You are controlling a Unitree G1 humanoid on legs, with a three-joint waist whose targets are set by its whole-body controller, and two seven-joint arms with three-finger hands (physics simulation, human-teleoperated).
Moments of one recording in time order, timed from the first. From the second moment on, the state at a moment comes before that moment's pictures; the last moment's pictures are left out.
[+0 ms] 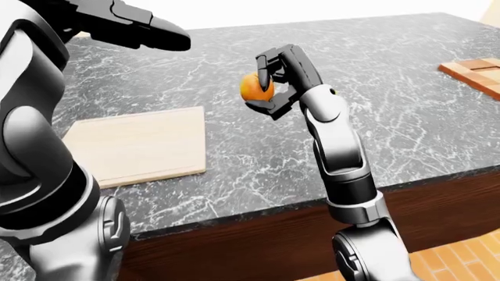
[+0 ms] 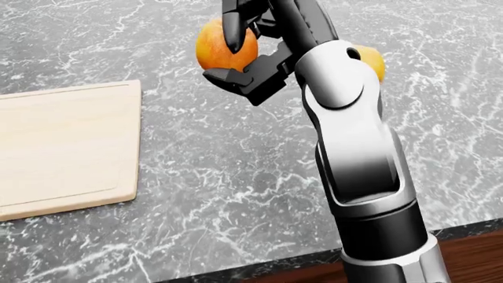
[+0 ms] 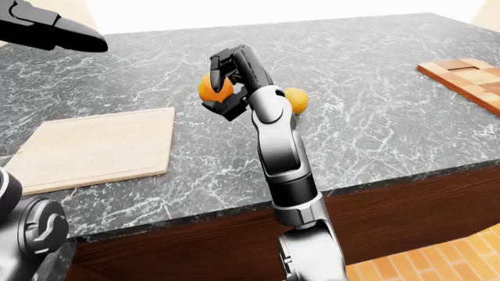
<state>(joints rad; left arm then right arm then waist) -1.14 0.53 0.20 -0.44 -0.06 1.17 -0.21 -0.94 -0.03 0.03 0.15 -0.35 0.49 0.21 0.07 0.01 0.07</state>
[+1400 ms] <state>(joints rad) -1.15 0.55 0.20 -0.40 -0.02 1.13 -0.25 -1.19 0.13 0.07 0.90 -0.31 0.13 0.07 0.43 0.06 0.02</state>
